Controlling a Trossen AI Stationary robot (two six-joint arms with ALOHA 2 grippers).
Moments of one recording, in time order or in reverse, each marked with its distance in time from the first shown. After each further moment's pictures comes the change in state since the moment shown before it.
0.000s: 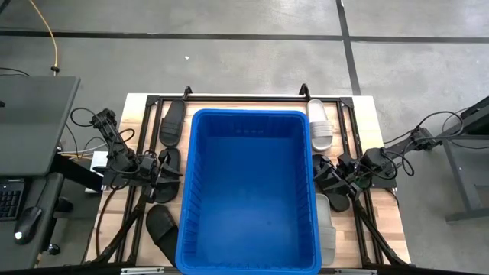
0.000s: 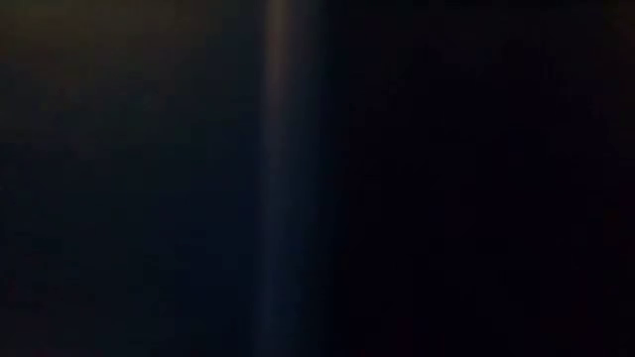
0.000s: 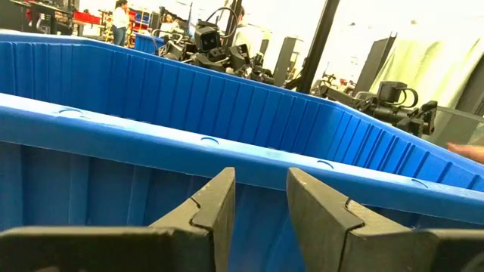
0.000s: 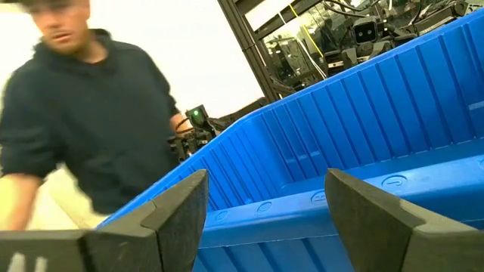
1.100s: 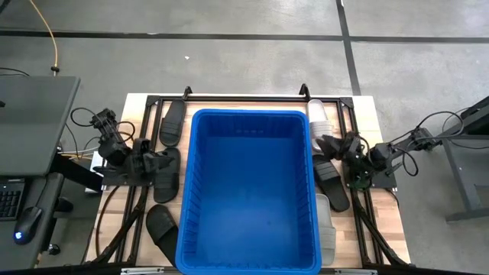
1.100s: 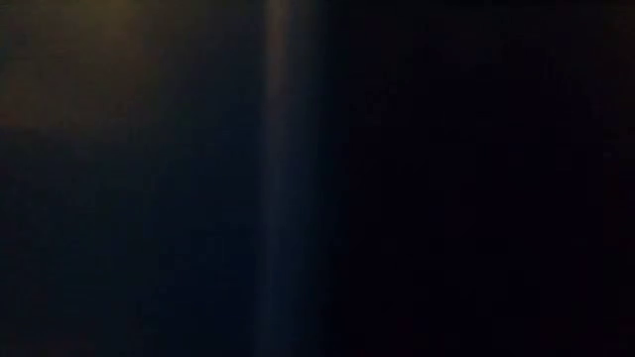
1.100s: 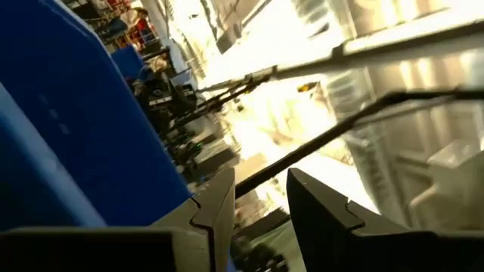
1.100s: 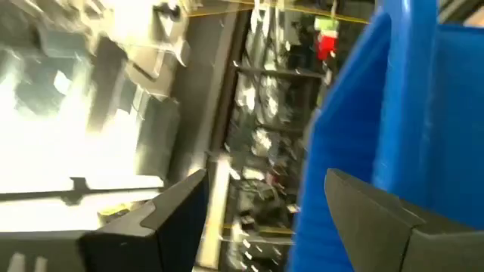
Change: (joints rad) left arm 0.000 0.000 0.000 0.536 -0.108 -0.462; right arm 0.000 -0.001 0.020 0.272 0.862 0.643
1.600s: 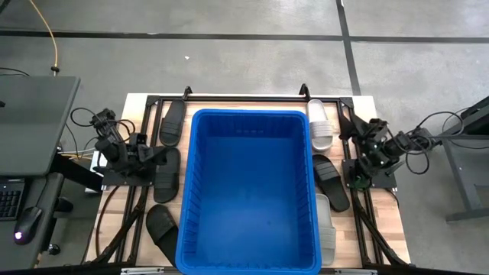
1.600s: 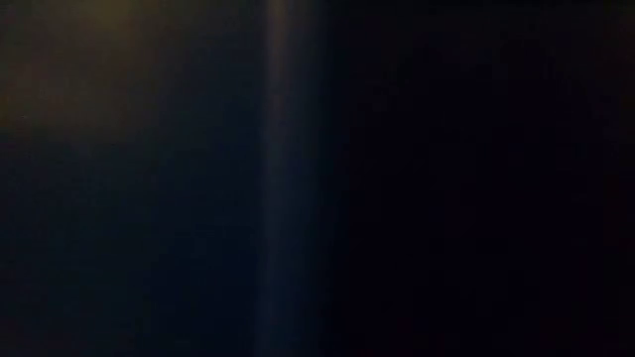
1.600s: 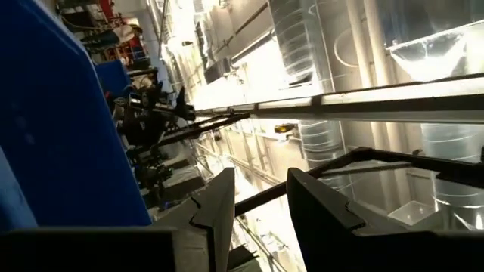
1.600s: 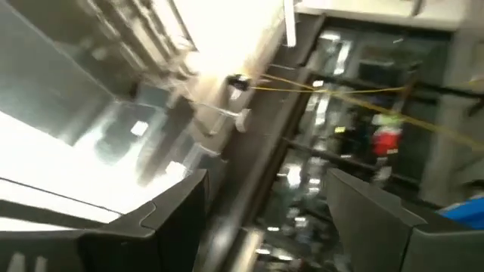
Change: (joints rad) left arm 0.000 0.000 0.000 0.187 -0.044 -0.012; right arm 0.000 0.013 0.124 0.357 0.065 -0.576
